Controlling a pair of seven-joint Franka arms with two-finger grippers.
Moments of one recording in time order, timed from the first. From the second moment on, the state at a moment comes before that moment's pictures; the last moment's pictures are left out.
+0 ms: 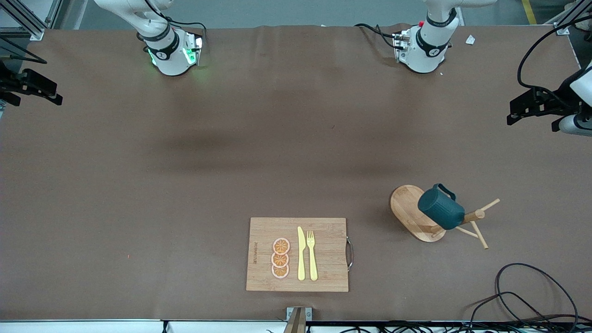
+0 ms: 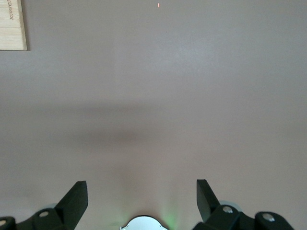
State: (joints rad) left arm -0.07 0.08 0.01 -1.40 -0.03 1.46 0.10; right arm -0.01 -0.07 -0.06 -1.57 -0.01 1.42 -0.08
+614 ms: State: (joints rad) left arm -0.07 0.05 0.01 -1.44 -0.03 1.49 -0.04; right arm -0.01 -0.07 -0.06 -1.57 -0.01 1.42 -0.08
